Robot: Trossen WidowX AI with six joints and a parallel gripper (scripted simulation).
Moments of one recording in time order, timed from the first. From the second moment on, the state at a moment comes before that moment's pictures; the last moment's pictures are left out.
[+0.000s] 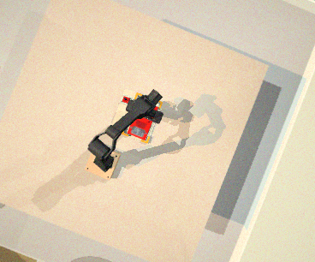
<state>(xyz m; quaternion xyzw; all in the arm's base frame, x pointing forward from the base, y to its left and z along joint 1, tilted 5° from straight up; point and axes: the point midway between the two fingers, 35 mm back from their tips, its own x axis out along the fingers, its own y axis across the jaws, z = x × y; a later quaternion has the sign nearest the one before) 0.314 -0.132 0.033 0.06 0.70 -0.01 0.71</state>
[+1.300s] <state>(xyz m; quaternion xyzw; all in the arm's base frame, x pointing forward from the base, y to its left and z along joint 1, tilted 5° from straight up) 0.314 -0.132 0.029 0.06 0.70 -0.01 0.71</state>
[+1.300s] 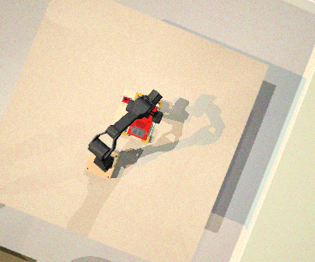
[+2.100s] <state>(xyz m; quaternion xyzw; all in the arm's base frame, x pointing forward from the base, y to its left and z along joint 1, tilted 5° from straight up) 0.315 -0.132 0.043 0.06 0.70 -0.01 0.71</state>
